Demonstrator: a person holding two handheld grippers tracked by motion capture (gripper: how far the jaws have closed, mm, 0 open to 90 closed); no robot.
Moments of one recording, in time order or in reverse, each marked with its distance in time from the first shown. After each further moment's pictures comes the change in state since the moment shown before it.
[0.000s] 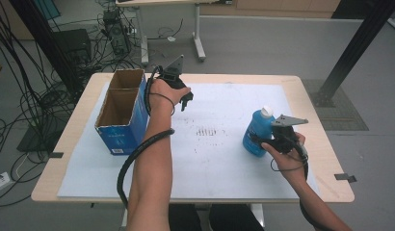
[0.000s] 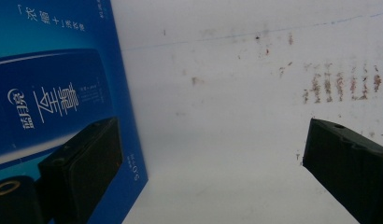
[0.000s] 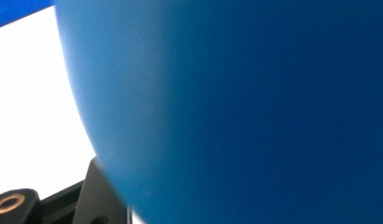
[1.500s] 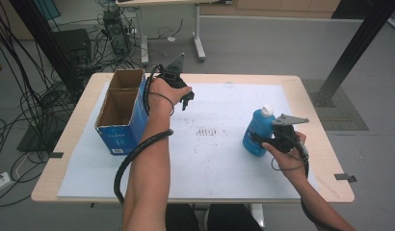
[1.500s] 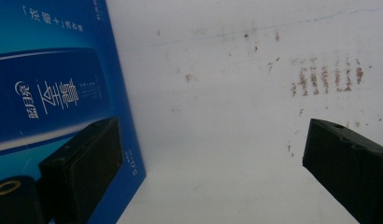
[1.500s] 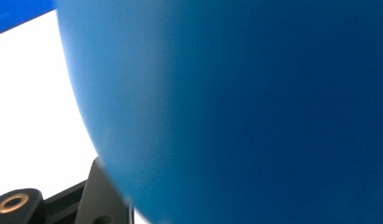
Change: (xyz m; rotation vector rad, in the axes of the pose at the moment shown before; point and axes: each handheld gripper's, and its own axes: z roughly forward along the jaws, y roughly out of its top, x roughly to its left) left arm -0.002 -0.007 -0.013 -0.025 -0.023 0.032; right arm -0.004 0.001 0.001 -0.007 0.013 0.022
